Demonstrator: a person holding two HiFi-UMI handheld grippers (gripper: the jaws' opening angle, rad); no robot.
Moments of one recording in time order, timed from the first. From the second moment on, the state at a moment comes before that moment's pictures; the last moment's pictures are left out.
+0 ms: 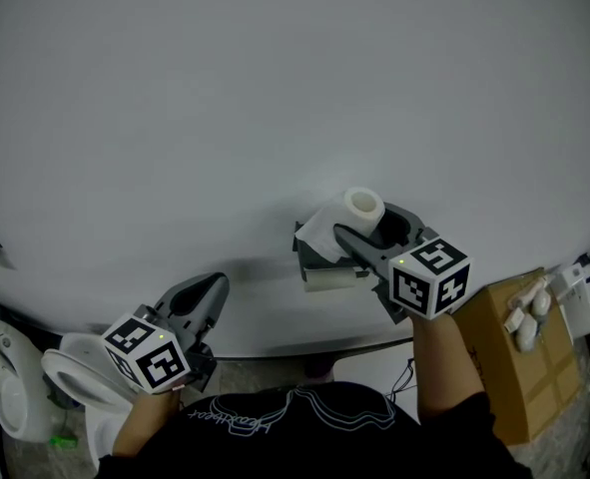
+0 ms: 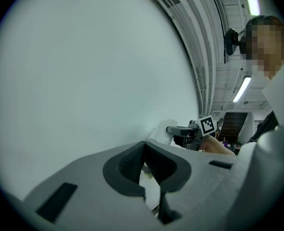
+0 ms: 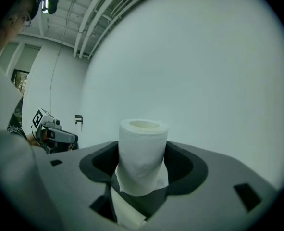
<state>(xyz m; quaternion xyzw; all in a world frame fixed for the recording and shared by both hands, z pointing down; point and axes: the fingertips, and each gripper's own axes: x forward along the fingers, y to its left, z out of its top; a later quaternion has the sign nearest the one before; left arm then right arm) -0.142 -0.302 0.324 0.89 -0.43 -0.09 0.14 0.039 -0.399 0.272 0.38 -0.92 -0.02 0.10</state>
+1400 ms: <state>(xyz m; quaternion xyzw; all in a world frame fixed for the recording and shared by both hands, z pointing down) -0.073 -0.226 0.312 0.93 -0.35 -0.05 0.13 0.118 -0.246 0.302 0.45 -0.89 0.03 0.00</state>
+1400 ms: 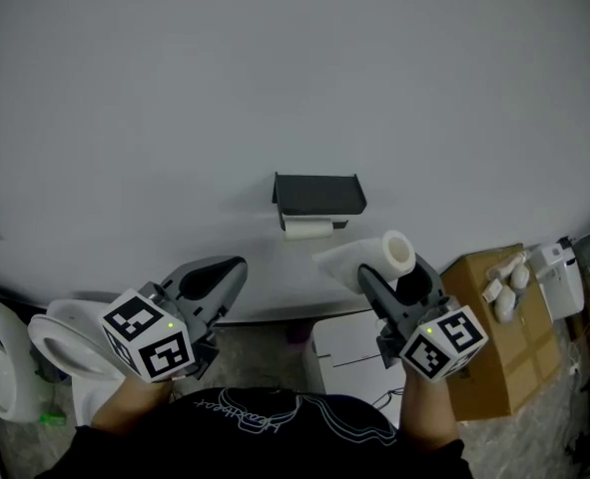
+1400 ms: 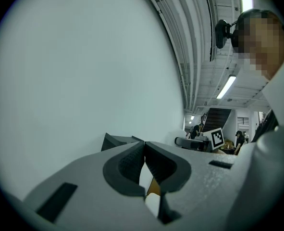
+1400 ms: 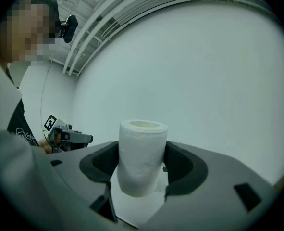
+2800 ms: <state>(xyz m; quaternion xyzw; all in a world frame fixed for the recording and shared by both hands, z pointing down) -0.076 -0.246 0.339 0.91 -0.37 -0.05 0.17 0.102 -0.261 0.356 0.42 -0.90 0.05 0.05</state>
